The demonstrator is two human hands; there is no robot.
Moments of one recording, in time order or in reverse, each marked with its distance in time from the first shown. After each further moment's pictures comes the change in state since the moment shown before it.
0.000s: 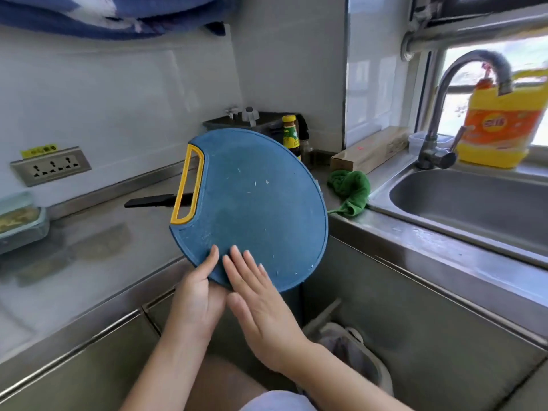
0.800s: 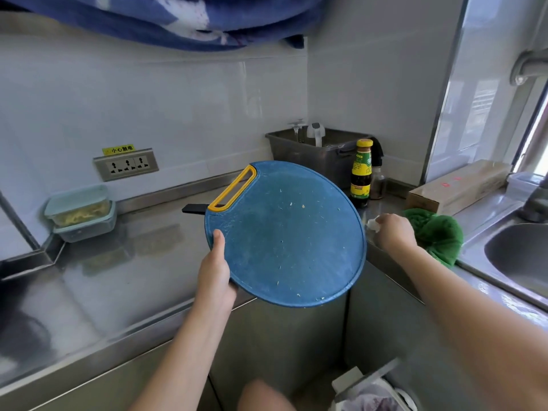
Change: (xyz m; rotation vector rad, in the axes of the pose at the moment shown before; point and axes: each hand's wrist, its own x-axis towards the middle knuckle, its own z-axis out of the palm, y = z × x) left_hand 0.062 0.086 -0.005 0.317 0.360 0.329; right_hand 0.193 0.202 -0.113 -0.542 0.185 0.673
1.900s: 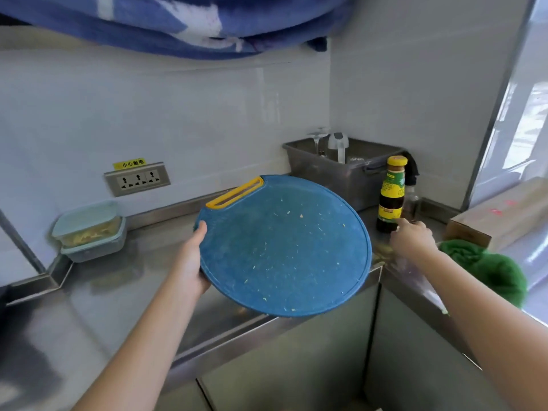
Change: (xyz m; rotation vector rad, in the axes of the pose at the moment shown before) left_hand 0.104 0.059 -0.013 0.033 0.013 -0.130; right_hand 0.057 -0.040 -0.006 0.004 -0.170 0.059
